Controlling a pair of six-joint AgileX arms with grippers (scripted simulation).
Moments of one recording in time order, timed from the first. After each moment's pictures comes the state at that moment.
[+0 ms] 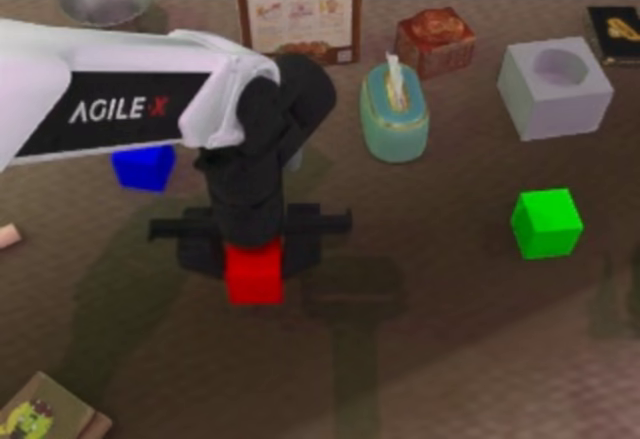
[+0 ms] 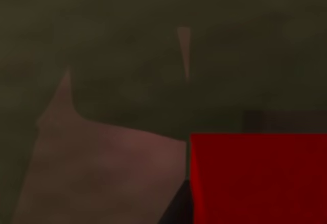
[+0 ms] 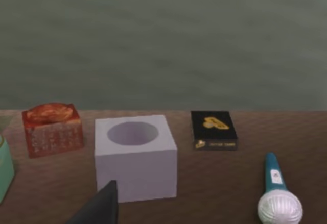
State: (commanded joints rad) left arm -0.61 2.04 1.37 -0.88 -0.01 -0.61; right arm 0.00 0.00 0.00 0.00 0.00 0.00
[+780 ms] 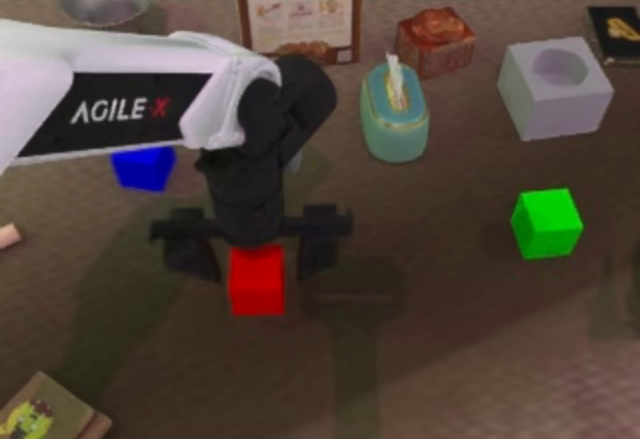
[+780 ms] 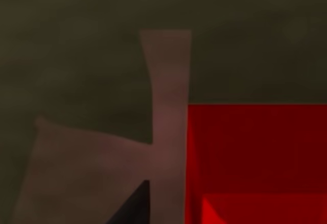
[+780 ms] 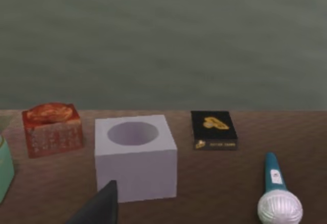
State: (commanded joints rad) left arm -0.61 2.04 1.37 -0.88 -0.01 -0.61; right arm 0.00 0.00 0.00 0.00 0.00 0.00
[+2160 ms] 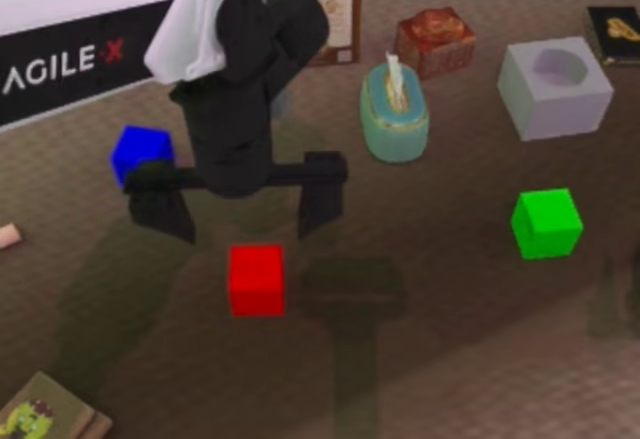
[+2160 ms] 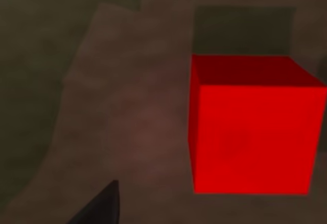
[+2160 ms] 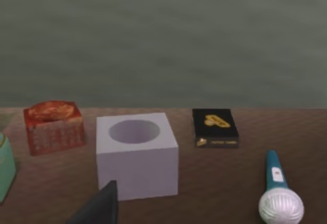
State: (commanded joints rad) left arm -0.60 1.94 1.52 -1.12 -0.01 -0.61; right arm 0.00 0.01 0.01 -0.01 0.00 0.00
